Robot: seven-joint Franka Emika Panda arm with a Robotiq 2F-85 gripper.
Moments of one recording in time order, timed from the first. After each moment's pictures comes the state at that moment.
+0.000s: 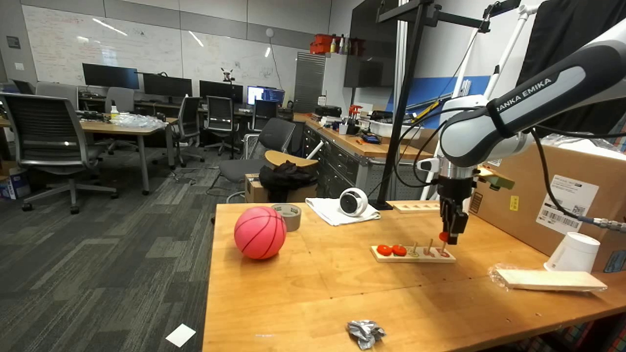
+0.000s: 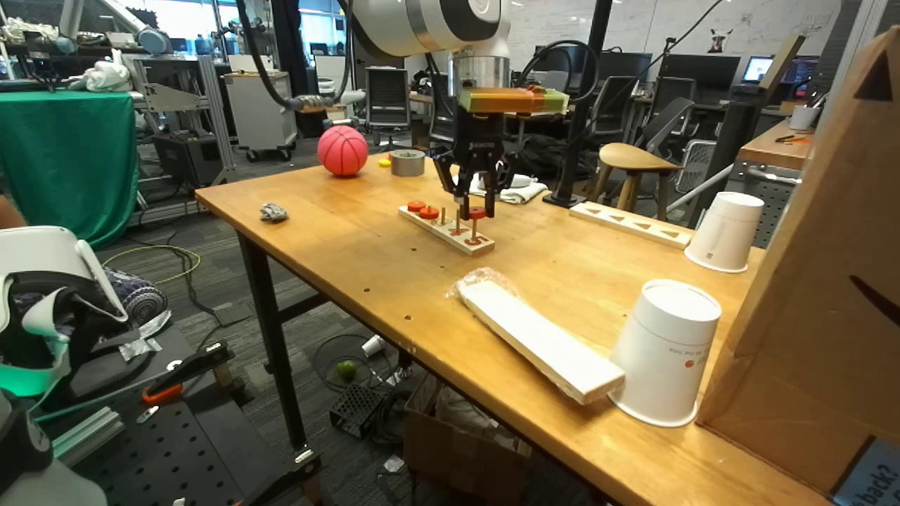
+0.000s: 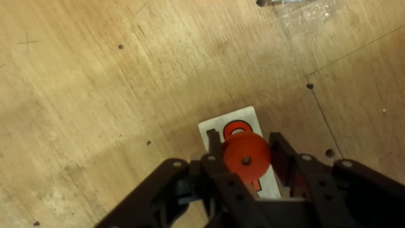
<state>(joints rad) -0.01 0.25 0.03 -2.01 -0.22 2.17 -0.98</state>
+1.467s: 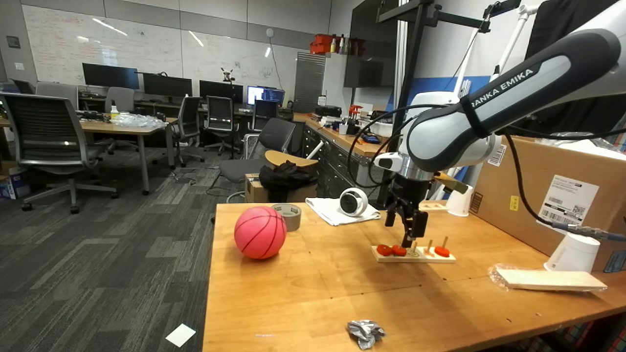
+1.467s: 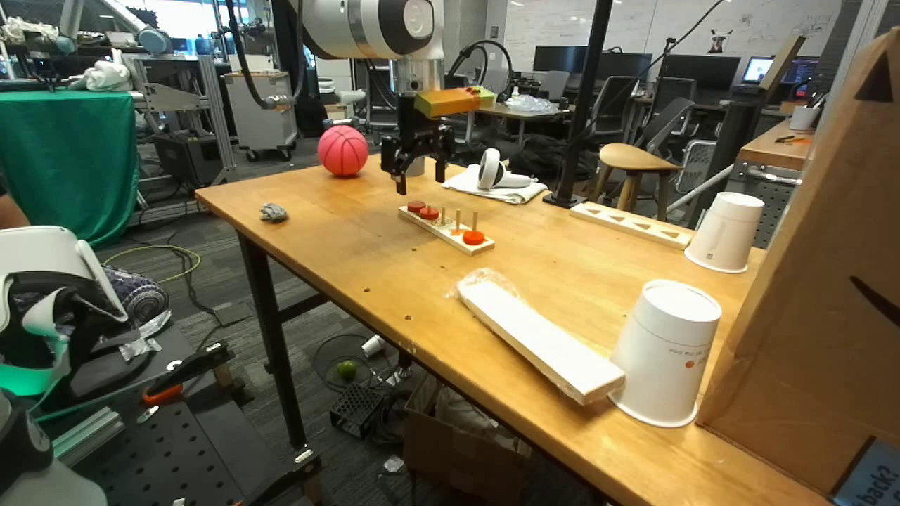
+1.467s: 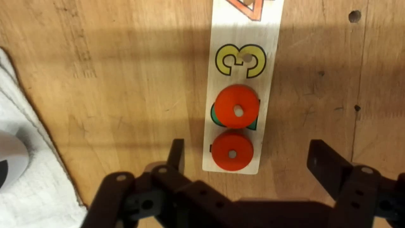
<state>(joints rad) 0.04 0.25 0.17 -2.04 -0.12 2.35 -1.21</state>
